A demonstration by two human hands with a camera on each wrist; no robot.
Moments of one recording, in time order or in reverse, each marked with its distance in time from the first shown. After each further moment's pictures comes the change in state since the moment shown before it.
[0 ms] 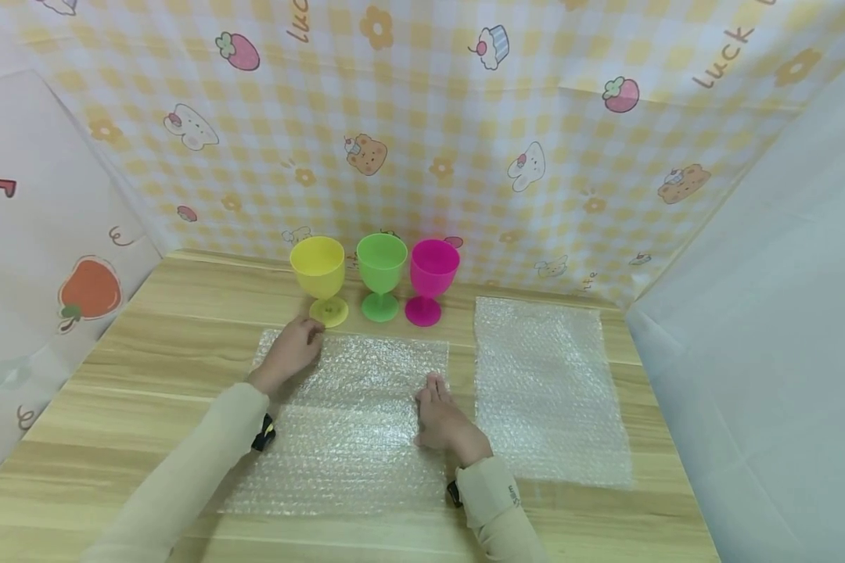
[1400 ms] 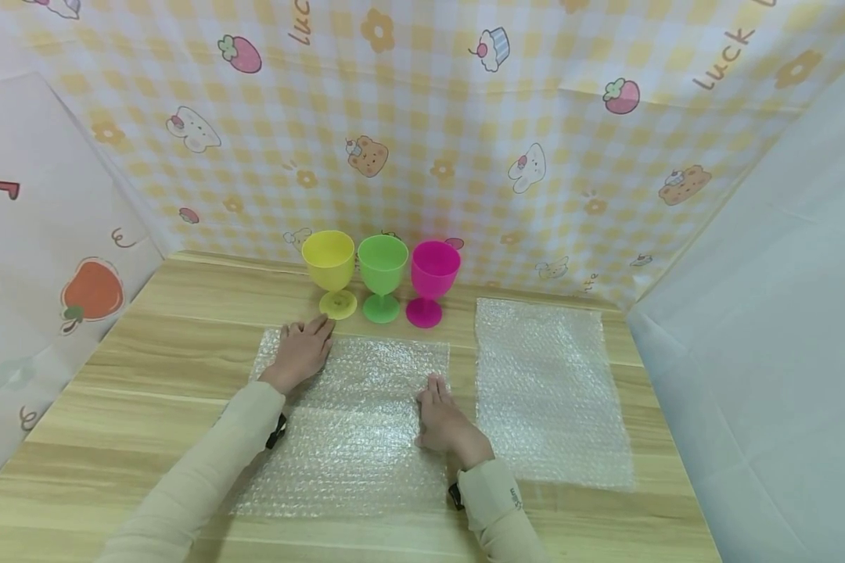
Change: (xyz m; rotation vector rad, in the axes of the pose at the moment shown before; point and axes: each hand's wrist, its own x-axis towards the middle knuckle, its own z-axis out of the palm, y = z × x) left_hand 0.001 0.008 0.012 0.486 -0.121 0.019; right_hand 0.000 0.002 0.001 -0.005 0.008 -0.009
